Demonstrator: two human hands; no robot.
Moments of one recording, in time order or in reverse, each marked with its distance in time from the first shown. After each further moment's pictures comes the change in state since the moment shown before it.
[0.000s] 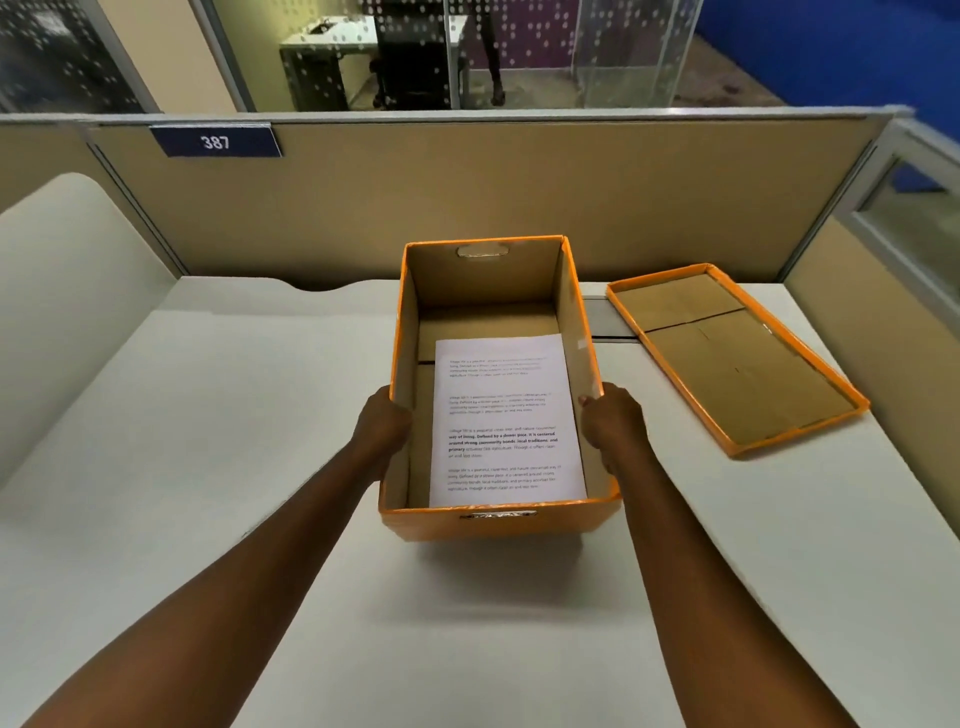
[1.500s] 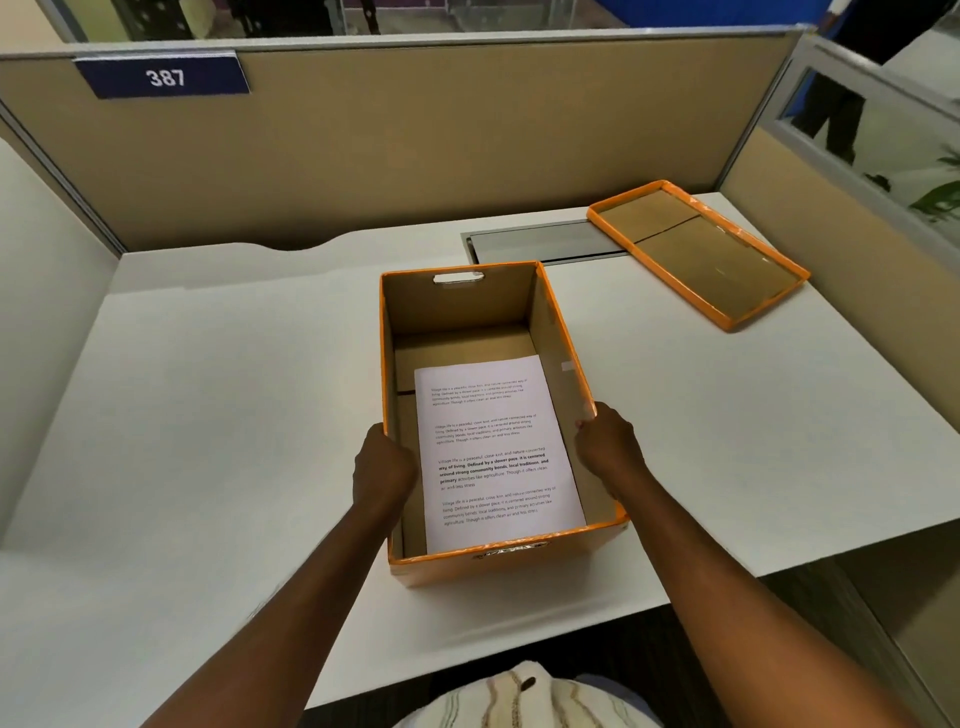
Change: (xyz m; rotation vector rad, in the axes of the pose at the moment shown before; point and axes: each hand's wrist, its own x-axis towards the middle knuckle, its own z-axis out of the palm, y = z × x) left_hand -0.035 -0.144 -0.122 0.186 -0.145 -0.024; right_hand -0.183 0.011 0.129 -0.153 0.088 0.193
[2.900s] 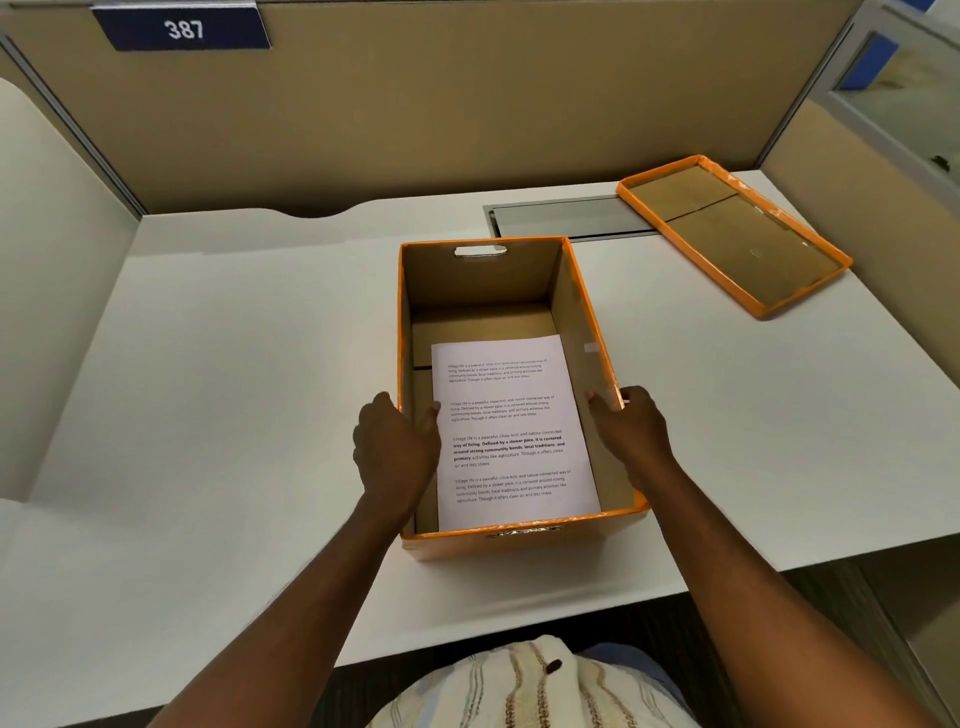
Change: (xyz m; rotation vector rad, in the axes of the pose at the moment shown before) left_hand -0.013 0.000 -0.005 0.133 0.203 0.120; right_hand 0.002 0.005 0.001 0.169 0.033 0.028
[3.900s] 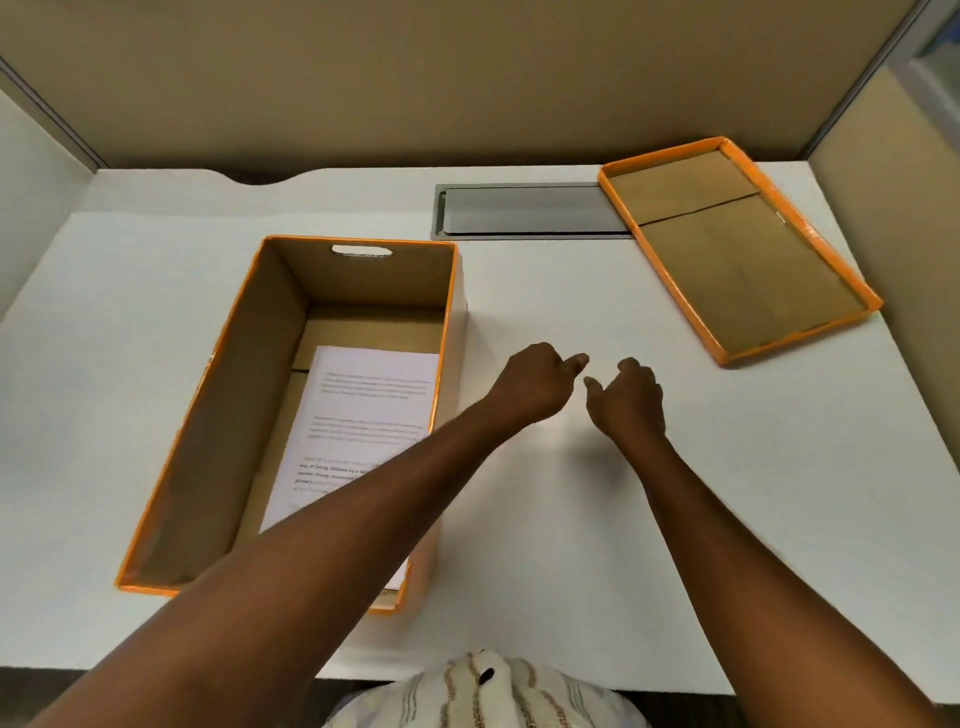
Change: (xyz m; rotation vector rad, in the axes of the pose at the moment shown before) left_hand -0.012 0.279 0.207 -0.039 -0.495 0.122; right_hand 0.228 0.047 -0.104 -0.359 -0.080 -0.164
